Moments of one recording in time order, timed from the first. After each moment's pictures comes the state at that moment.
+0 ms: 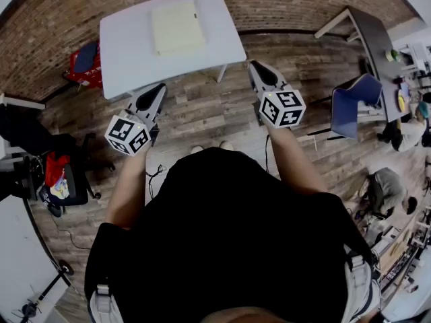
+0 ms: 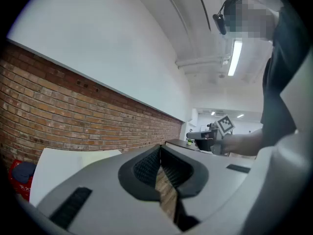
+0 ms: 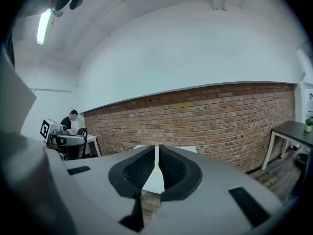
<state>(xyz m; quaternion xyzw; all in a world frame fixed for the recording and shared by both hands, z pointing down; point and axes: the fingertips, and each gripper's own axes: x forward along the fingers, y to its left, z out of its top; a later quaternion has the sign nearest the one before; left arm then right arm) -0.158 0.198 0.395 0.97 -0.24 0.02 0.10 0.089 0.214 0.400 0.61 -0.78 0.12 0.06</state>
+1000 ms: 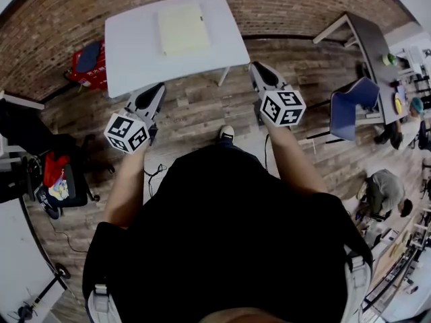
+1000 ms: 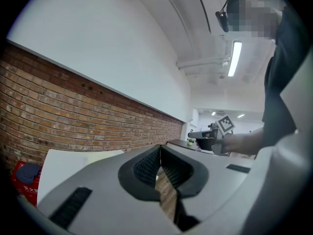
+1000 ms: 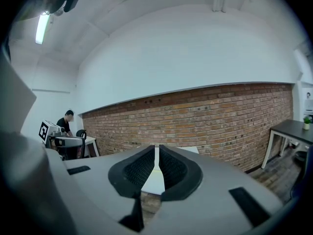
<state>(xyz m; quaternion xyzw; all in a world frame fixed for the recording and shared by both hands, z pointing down) -0.204 0.196 0.393 0.97 -0.24 0.02 0.10 0.057 0.214 0.396 0.62 -0.77 0.13 0.05</state>
